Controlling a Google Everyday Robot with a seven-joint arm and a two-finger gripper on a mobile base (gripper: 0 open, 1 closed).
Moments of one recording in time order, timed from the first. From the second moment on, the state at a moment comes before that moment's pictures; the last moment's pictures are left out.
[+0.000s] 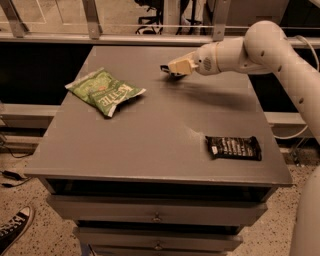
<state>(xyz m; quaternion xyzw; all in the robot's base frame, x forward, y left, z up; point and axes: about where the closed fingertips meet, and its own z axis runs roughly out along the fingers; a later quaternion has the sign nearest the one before) 0.745 -0.070 0.885 -0.39 0.73 0.30 0.47</state>
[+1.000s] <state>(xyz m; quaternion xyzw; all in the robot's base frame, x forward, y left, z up) 0.653 -0.032 0.875 -0.42 0.72 0.40 0.38</state>
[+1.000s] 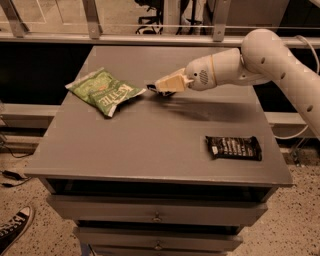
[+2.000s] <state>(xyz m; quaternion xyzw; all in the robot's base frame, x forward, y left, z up) 0.636 0.008 0.859 -0.44 0.70 0.45 0.34</state>
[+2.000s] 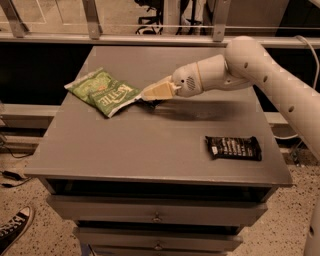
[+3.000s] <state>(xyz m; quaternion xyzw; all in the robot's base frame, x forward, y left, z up) 0.664 -0.039 0.887 -0.42 0.72 0.37 0.41</state>
